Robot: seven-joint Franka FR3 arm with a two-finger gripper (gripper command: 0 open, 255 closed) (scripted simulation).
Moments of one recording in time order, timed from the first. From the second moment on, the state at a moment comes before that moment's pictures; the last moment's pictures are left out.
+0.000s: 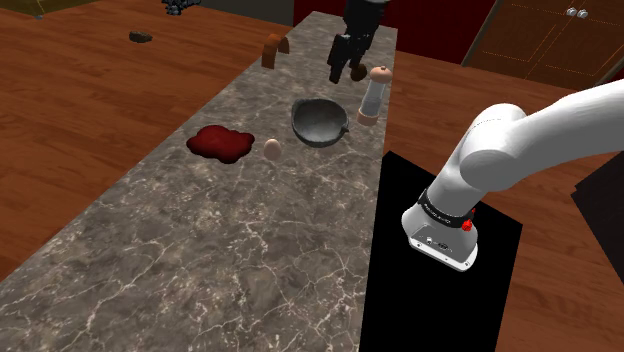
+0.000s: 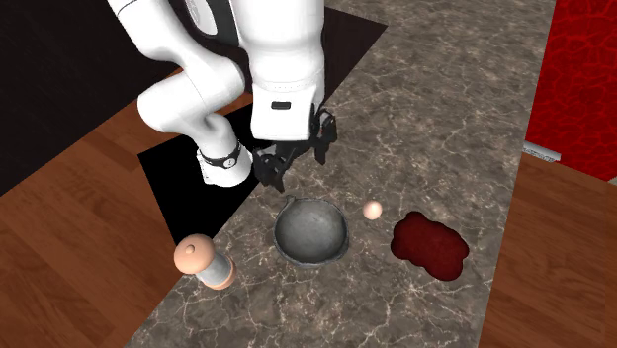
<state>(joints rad) 0.08 -0.74 0.12 -2.52 0.04 1.90 0.07</state>
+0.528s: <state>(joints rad) 0.11 -0.55 0.24 -2.57 0.10 2.16 0.20</state>
